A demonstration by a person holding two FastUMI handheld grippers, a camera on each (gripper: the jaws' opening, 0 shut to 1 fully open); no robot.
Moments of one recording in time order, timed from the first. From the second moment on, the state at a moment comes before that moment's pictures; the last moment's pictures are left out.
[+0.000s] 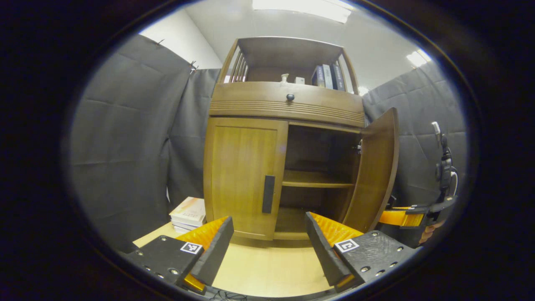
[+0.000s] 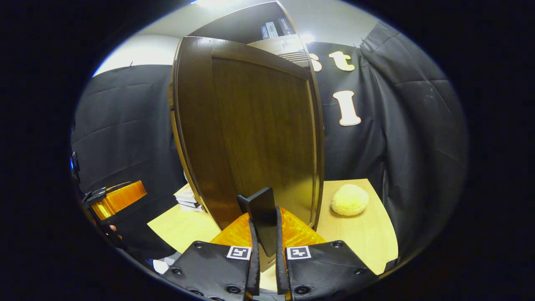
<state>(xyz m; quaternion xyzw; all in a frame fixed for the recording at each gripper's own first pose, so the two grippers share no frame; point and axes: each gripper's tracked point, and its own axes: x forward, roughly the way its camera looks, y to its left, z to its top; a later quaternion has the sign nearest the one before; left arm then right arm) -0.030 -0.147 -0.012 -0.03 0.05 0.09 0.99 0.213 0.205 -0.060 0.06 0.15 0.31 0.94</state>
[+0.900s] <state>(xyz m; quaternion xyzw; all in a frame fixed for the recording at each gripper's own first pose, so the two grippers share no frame) -0.055 -0.175 0.009 -0.03 0.03 0.07 1.00 0.235 0.161 -0.063 0.09 0.14 0.26 0.95</state>
